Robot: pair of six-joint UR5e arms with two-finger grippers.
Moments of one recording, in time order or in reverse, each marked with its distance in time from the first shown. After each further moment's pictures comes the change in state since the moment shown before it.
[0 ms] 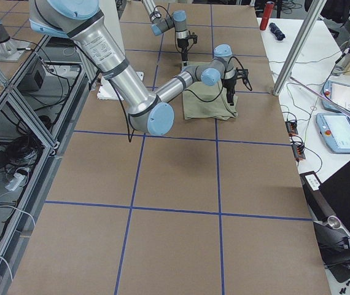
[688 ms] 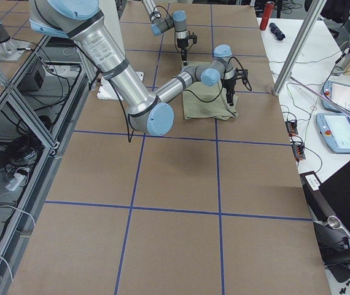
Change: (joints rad) left arm 0.001 0.006 -0.014 0.003 -0.002 0.007; right arm -0.002 -0.003 0.002 0.000 0.000 0.000
